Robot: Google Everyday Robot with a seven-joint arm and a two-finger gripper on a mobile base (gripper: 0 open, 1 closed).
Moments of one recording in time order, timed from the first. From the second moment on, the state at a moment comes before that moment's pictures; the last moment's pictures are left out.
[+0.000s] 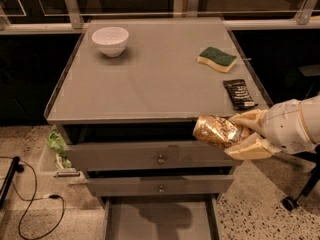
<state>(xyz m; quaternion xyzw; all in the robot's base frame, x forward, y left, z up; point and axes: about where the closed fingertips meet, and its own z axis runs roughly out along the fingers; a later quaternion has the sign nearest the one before) 0.429 -0.189 0.834 -0.57 0.73 0.15 0.35</state>
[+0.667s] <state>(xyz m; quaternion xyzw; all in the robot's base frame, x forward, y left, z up) 0.407 -0.181 0.695 -0.57 0.75 0.18 0.27</state>
